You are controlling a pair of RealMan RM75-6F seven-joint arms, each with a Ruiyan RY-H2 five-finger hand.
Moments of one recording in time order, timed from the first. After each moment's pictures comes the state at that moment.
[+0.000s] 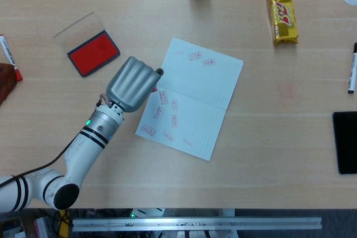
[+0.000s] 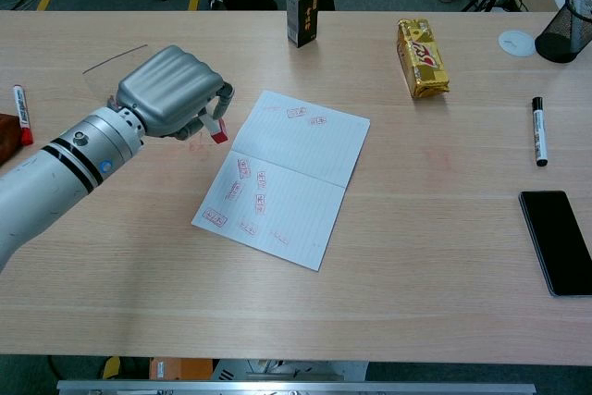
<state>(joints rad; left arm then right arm) -0.71 -1.57 -0.07 -1.61 1.22 1.10 0.83 0.04 -1.08 0.08 -1.49 -1.47 1.46 0.09</state>
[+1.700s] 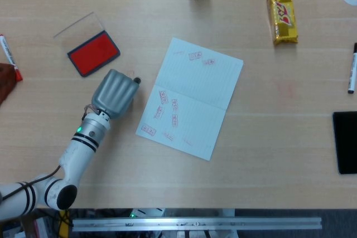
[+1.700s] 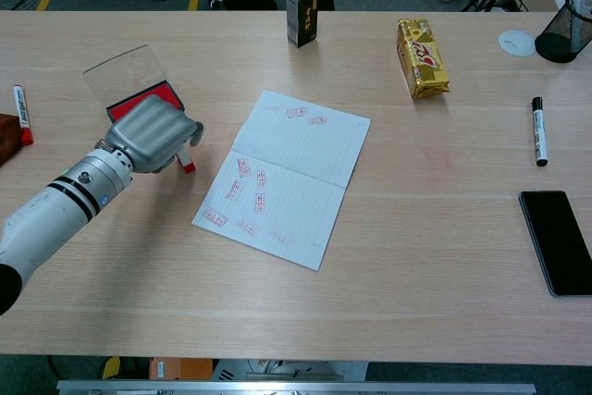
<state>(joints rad) -0.62 -1.71 -0.02 -1.33 1.20 1.06 0.85 0.04 -1.07 0.07 -1.54 -1.47 1.48 0.04</state>
